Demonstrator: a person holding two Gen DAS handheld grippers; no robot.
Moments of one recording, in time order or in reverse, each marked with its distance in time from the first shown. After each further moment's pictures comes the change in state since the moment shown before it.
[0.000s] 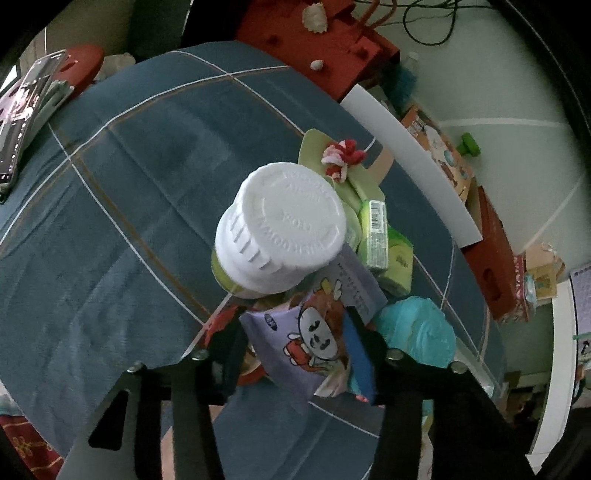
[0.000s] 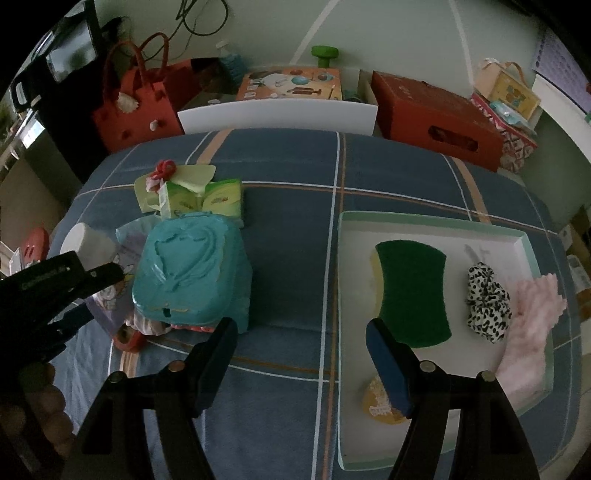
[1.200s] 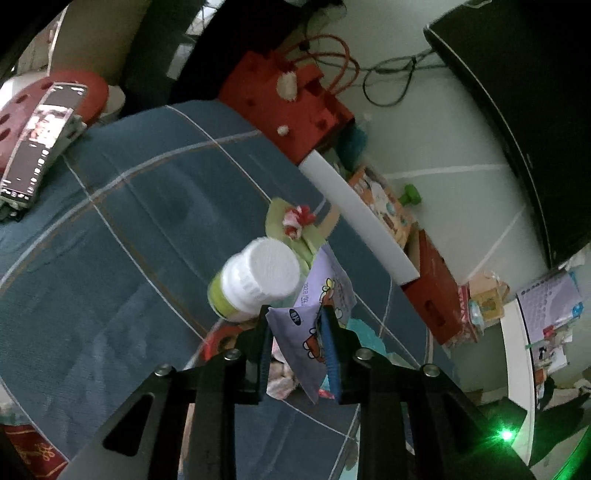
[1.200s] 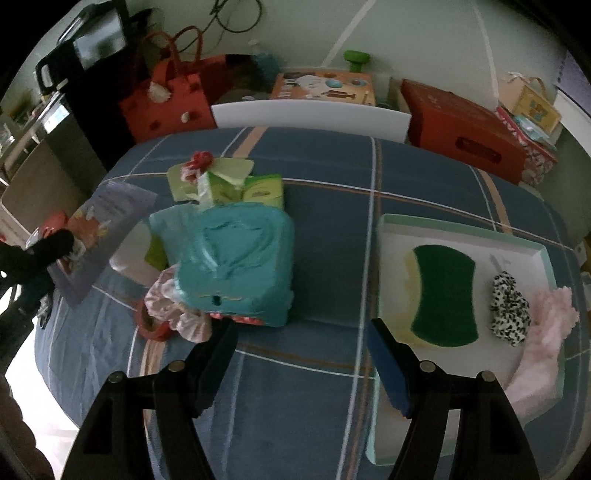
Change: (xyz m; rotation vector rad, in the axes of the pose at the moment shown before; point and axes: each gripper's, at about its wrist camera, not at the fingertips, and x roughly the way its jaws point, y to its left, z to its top) left arm -0.087 0.025 -0.003 -0.011 -0.196 -0.196; right arm -0.006 0.028 -0.007 -0.074 -0.012 0.069
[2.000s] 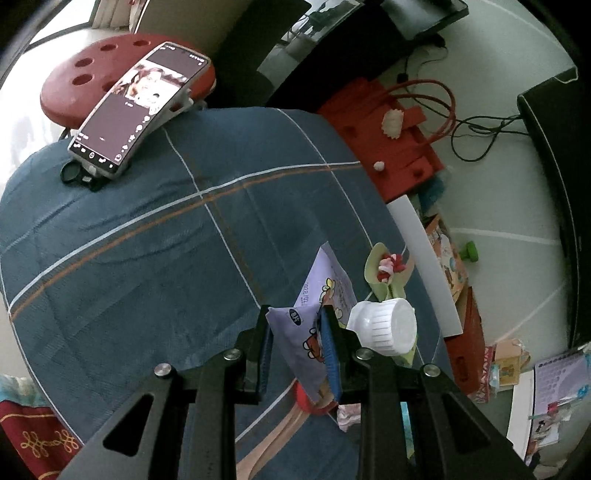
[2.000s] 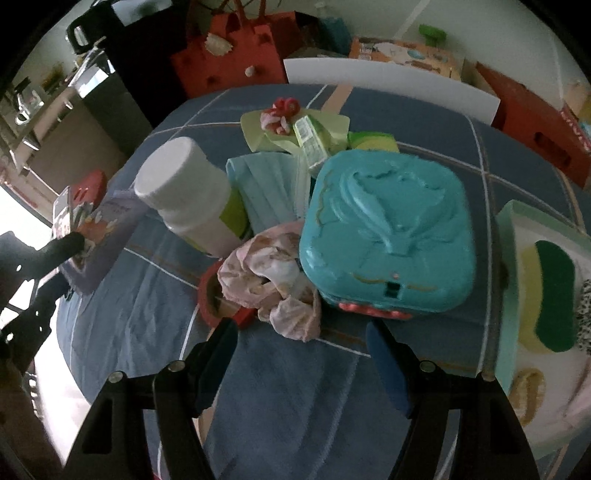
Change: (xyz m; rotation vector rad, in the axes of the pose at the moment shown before) left arm -0.005 0.091 0.025 -0.246 -0.039 0.135; right arm 0.051 0.073 -0.008 -0.072 0.110 0.168
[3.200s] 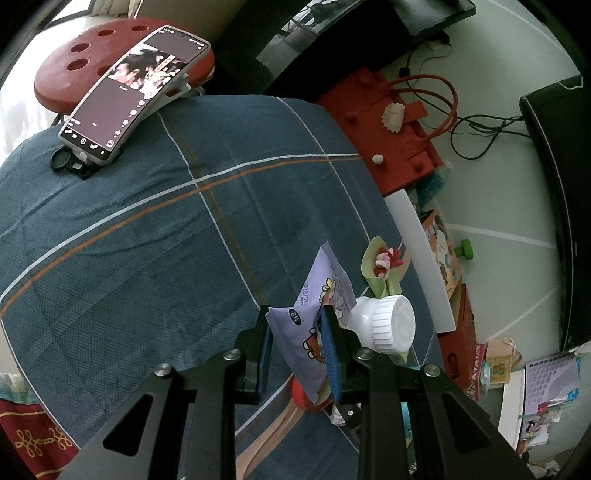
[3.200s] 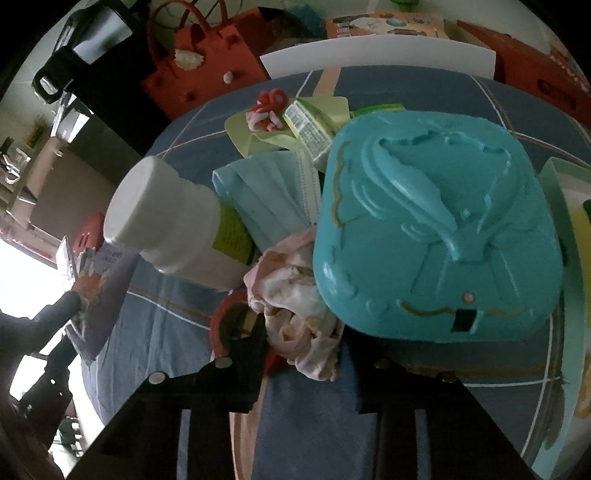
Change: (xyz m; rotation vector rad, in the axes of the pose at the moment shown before) left arm 0.007 0.005 0.003 -0.019 0.041 -0.033; right arm 0.048 -0.007 0.029 0.172 -0.010 0.103
